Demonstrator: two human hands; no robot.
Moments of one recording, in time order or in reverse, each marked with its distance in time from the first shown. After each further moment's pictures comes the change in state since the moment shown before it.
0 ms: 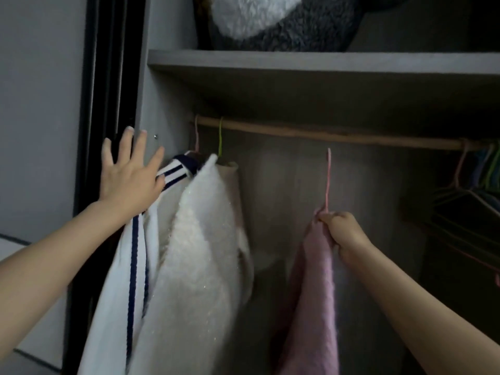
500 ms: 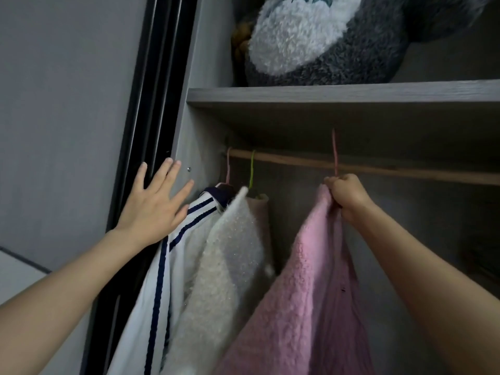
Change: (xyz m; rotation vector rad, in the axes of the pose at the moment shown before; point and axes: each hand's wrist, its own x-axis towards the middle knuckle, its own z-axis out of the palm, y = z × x) left_hand 0.012 -0.030 0.014 0.232 0.066 0.192; right_hand 0.096 -0.094 0.072 0.041 -0.057 -0.289
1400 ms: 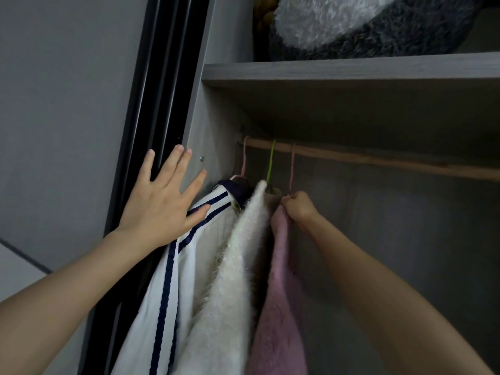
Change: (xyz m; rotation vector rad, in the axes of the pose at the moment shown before) left_hand -0.001 -0.002 0.006 0.108 0.061 -0.029; right_hand 0.035 0.066 0.135 -0.297 -0.234 0.000
